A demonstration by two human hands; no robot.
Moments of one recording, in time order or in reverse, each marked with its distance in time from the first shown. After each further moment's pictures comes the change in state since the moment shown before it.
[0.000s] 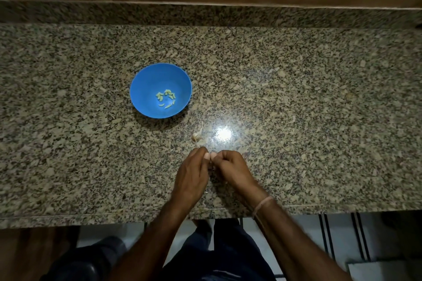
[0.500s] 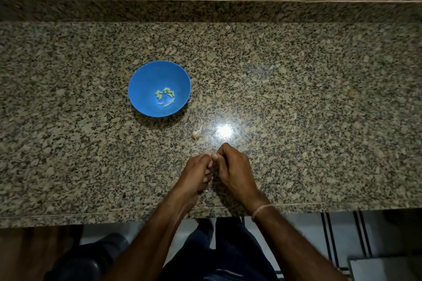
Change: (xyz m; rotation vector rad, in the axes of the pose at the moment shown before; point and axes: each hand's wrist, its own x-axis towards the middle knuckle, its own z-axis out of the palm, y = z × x) left_hand 0.009 0.018 -0.002 -0.562 -0.181 -0.498; right_hand -0.002 0.017 -0.001 -0.339 0.175 -0.408
